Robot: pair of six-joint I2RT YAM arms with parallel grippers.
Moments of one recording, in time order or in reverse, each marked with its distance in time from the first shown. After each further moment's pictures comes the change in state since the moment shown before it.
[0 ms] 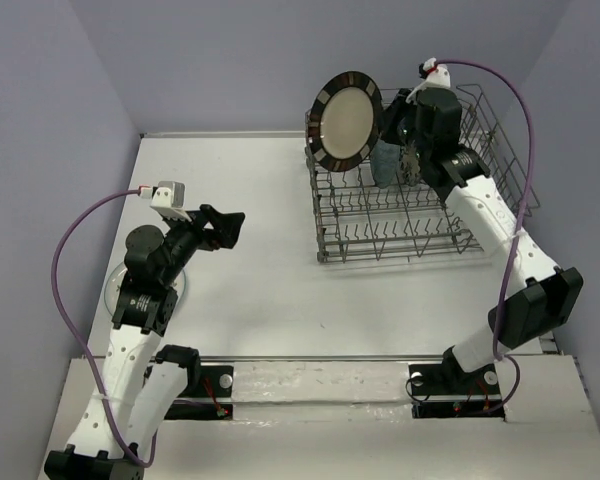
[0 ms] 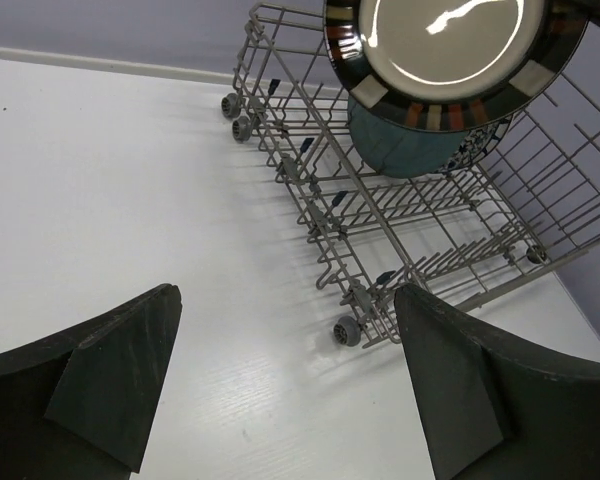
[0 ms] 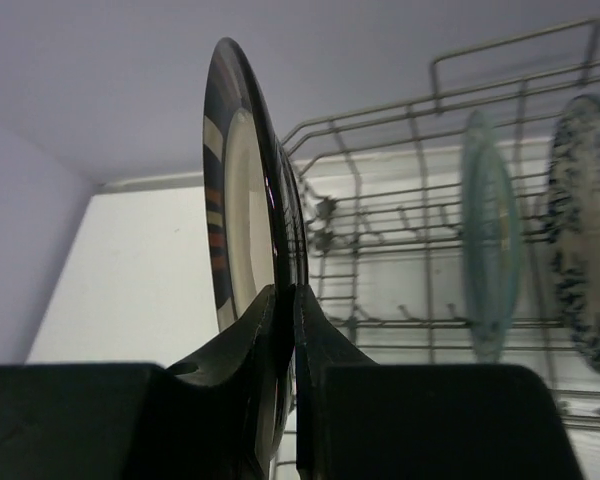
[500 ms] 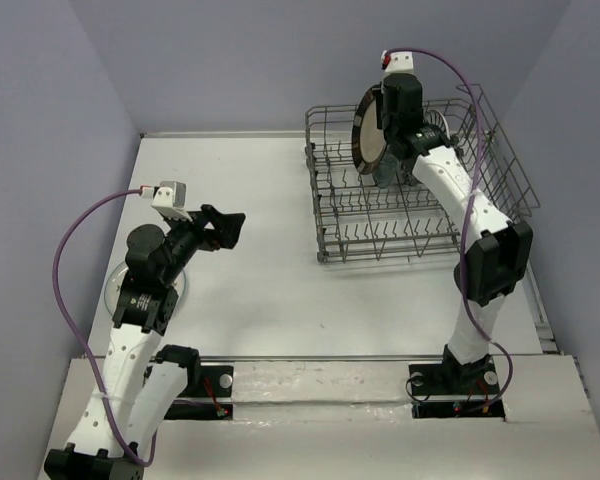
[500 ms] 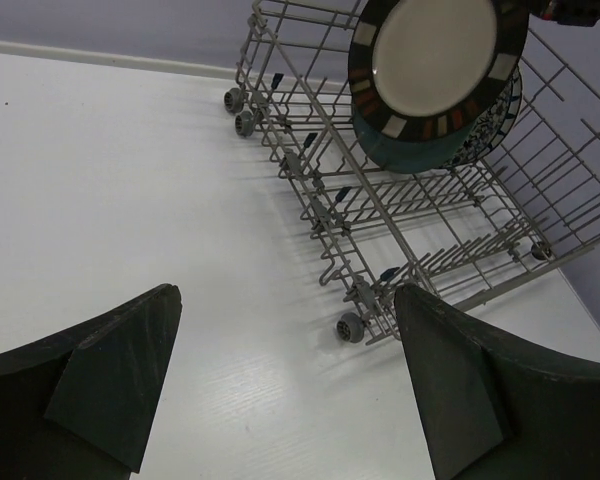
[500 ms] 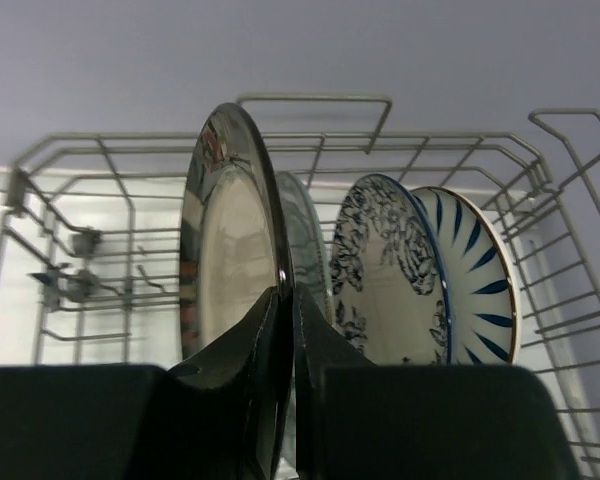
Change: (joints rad) left arm -0.004 0.003 0.000 -0.008 -0.003 0.008; right arm 0.003 0.312 0.309 -0.061 0.433 -0.470
